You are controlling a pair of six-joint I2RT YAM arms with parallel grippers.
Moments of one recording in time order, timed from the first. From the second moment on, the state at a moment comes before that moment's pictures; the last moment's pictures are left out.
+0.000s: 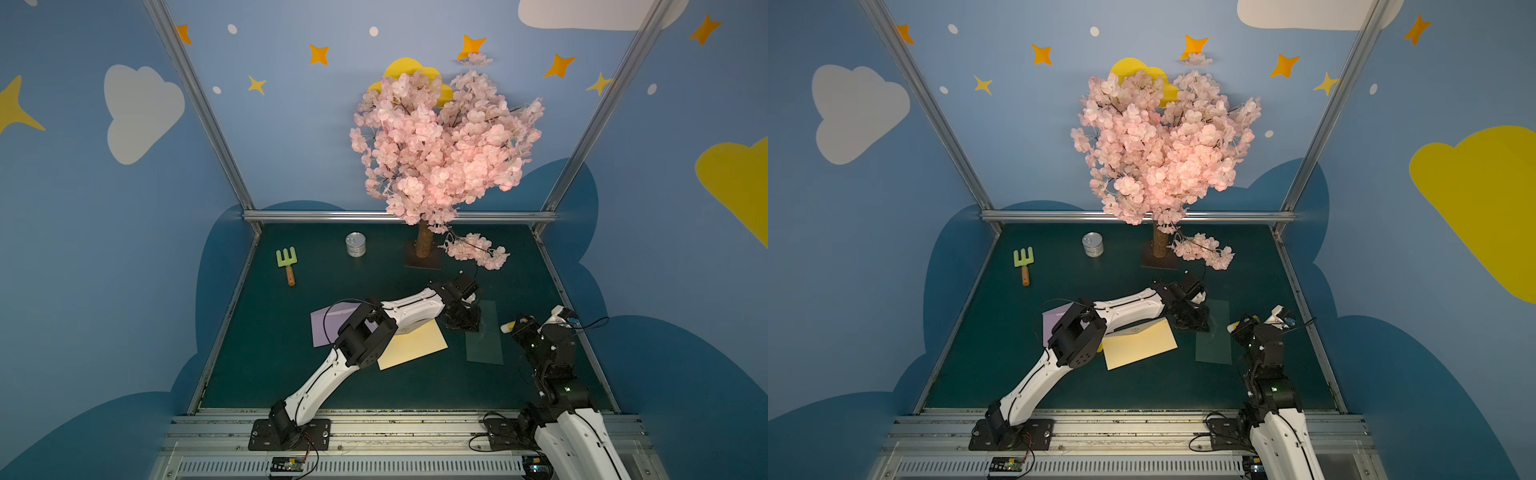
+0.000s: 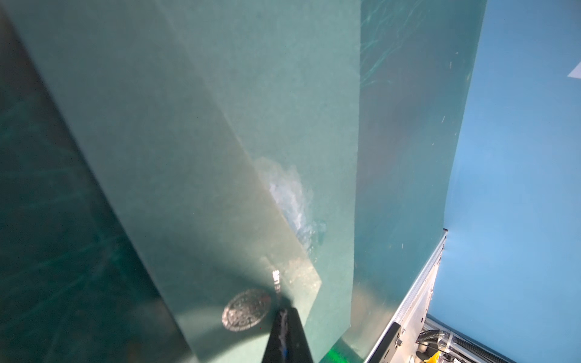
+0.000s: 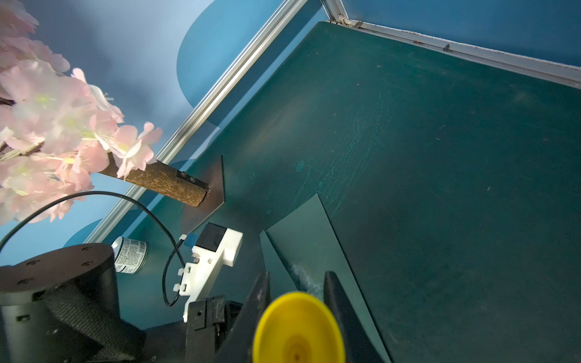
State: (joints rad) left arm -0.94 2.51 2.06 -0.55 0.48 -0.85; right arm 0.11 0.44 0.31 -0.29 0.18 0.77
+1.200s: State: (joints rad) left arm -0.89 2.48 1.88 -0.26 0.45 -1.06; right arm 0.10 0.46 0.29 -0.28 0.15 0.76
